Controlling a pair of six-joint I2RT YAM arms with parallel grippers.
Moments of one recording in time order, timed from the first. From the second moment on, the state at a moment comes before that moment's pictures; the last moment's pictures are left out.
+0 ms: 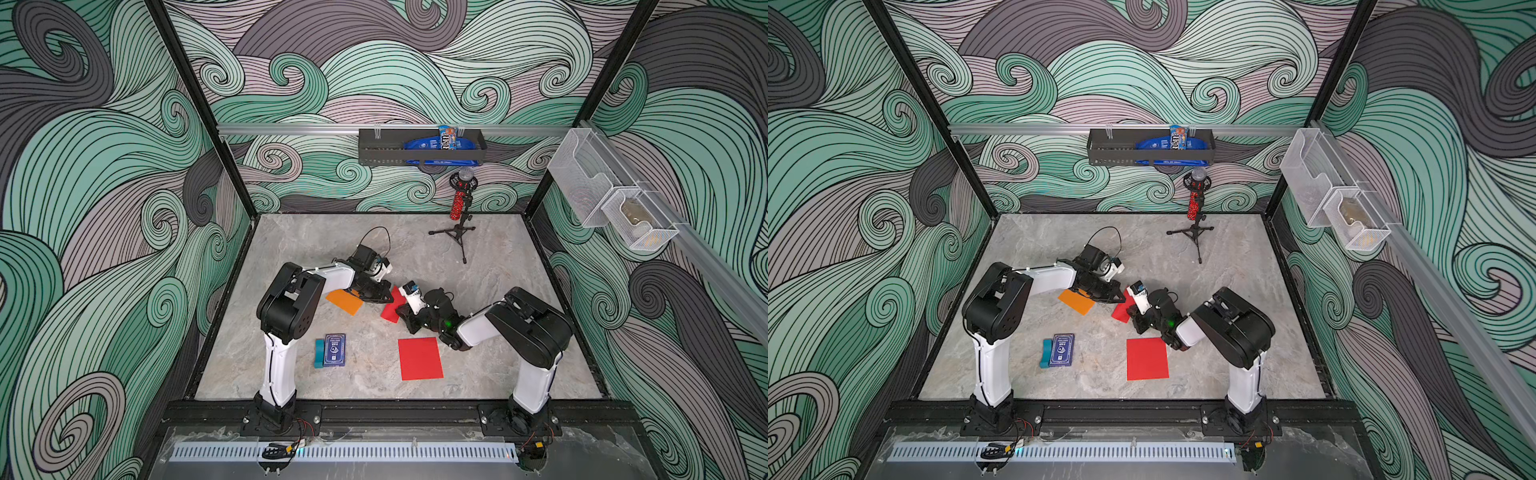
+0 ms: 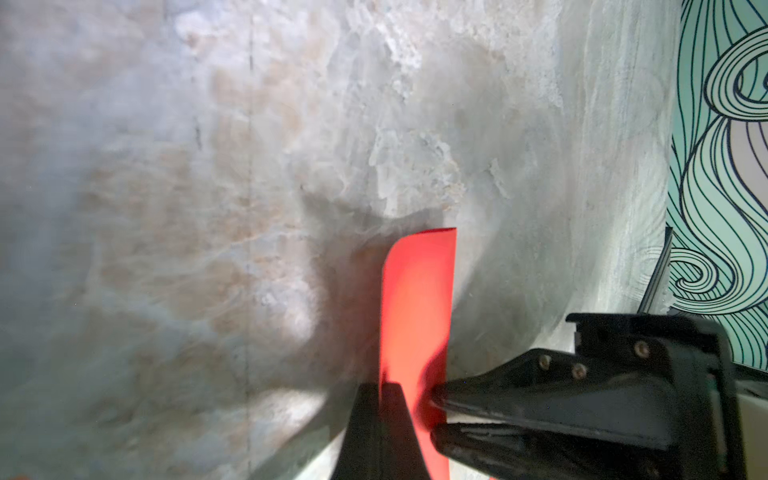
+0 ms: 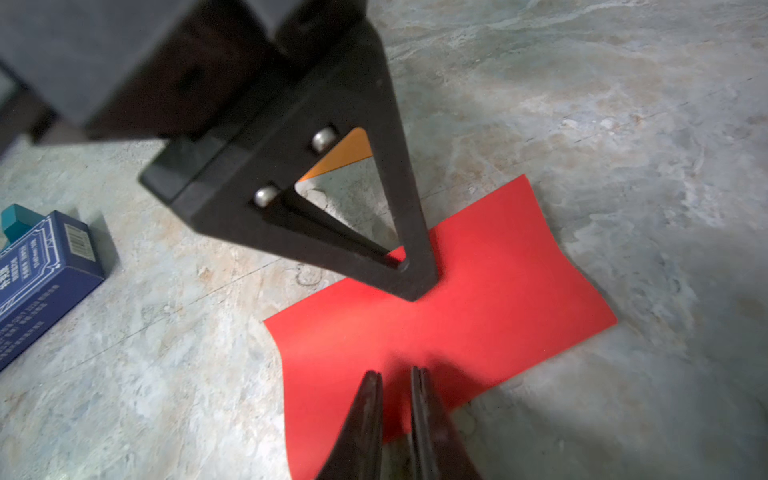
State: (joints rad) left arm -0.47 2.04 1.25 -0.37 0.59 -0.22; right arm 0.69 1.87 0.56 0.71 -0.18 0.14
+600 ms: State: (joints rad) left arm -0.48 2.04 1.25 -0.37 0.57 -0.22; right arm 0.76 1.78 0.49 0.65 -0.14 0.13
